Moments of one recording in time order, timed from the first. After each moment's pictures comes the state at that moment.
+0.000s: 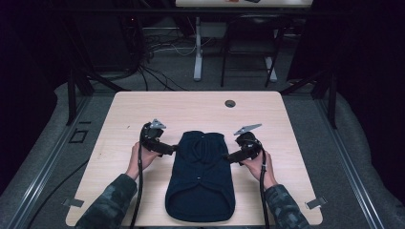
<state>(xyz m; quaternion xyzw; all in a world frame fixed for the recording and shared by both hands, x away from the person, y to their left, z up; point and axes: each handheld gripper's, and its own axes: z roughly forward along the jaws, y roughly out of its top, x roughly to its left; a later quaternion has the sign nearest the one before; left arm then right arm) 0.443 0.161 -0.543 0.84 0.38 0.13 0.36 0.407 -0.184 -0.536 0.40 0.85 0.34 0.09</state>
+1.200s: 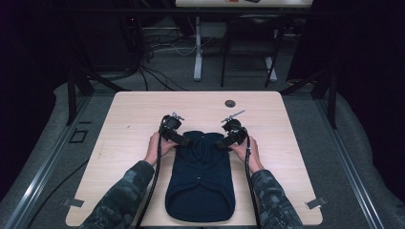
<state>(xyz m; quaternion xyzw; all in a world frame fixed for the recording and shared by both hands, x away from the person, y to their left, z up) 0.491 0.109 -0.561 0.86 0.40 0.09 0.30 0.473 -0.151 -0.555 0.44 0.85 0.29 0.06</state>
